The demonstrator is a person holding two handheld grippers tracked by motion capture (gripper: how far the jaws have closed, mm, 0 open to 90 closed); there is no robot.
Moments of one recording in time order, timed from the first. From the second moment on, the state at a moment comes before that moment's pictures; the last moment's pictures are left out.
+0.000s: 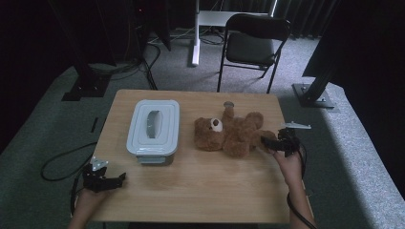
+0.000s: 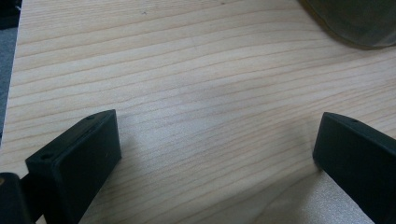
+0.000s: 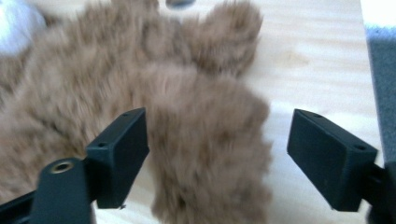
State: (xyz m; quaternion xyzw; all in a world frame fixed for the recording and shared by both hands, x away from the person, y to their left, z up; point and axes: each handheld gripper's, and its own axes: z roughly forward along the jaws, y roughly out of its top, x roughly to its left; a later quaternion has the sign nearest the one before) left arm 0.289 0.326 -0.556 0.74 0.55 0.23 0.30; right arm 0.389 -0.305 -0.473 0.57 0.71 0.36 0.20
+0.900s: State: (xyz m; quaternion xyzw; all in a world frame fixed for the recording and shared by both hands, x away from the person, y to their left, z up) left arm 0.289 0.327 -0.555 0.74 0.55 0.23 0.30; right arm 0.286 -0.220 -0.494 0.46 0.78 0.42 0.10
